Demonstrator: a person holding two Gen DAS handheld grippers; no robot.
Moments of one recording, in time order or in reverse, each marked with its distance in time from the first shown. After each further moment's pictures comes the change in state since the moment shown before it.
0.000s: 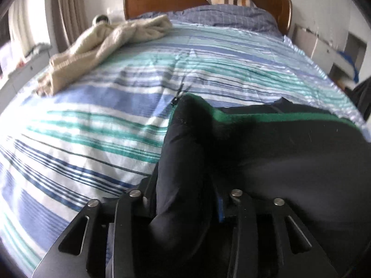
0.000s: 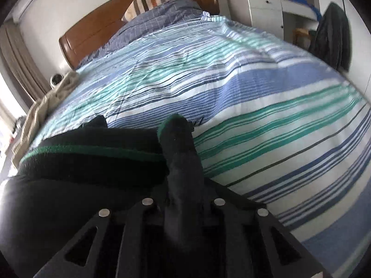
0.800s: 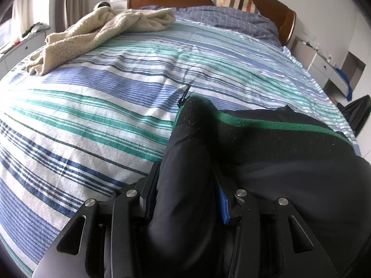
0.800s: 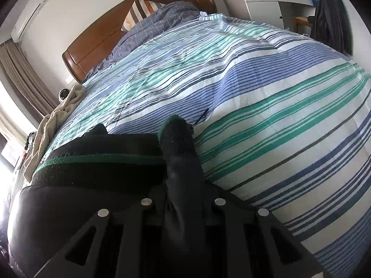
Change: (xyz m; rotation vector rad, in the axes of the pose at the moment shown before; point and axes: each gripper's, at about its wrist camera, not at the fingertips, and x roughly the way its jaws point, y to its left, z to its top) left arm 0.010 0.002 -0.006 -0.071 0.004 -0.070; right arm 0.005 -0.011 -0.007 0.060 -0.027 0.066
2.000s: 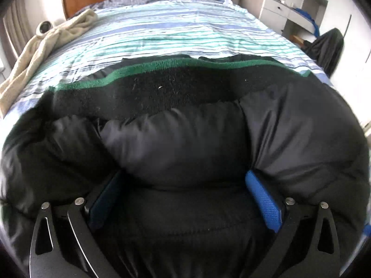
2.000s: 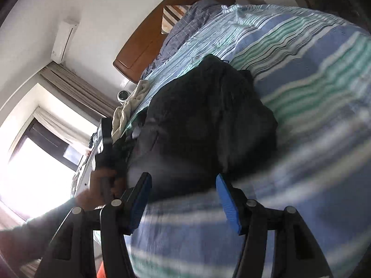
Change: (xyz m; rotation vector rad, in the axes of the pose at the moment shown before) left arm -0.038 -0.160 -0.047 0.319 0.194 -0.098; right arm -0.221 -0.018 -0.153 0.090 0.036 0.389
